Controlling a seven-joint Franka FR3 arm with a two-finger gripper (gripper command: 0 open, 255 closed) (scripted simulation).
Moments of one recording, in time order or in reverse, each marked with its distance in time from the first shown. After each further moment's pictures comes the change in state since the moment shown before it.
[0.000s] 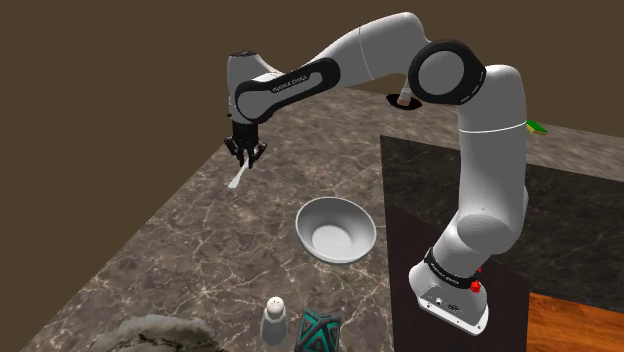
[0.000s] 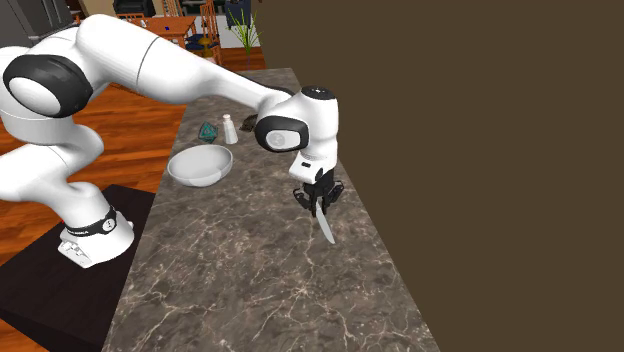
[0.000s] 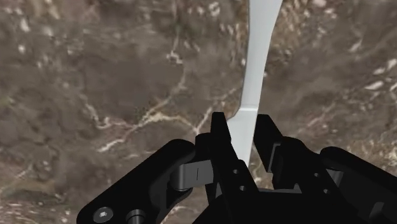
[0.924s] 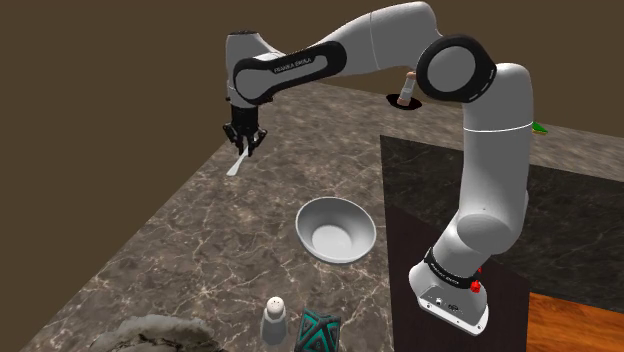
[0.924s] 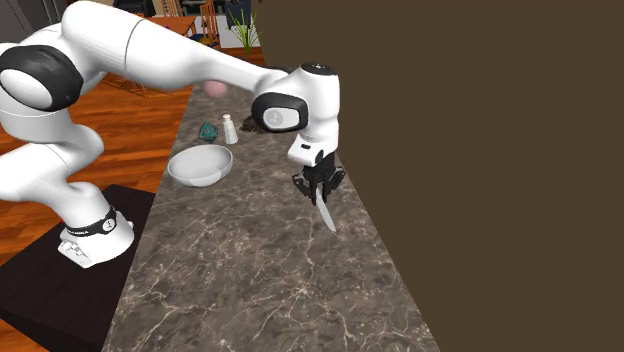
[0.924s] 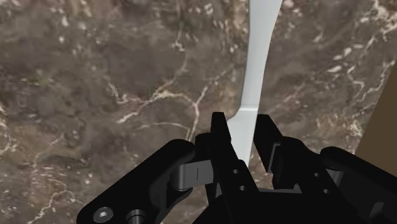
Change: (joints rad) arm -0.005 -0.046 0.010 0.054 0.019 -0.098 -0.012
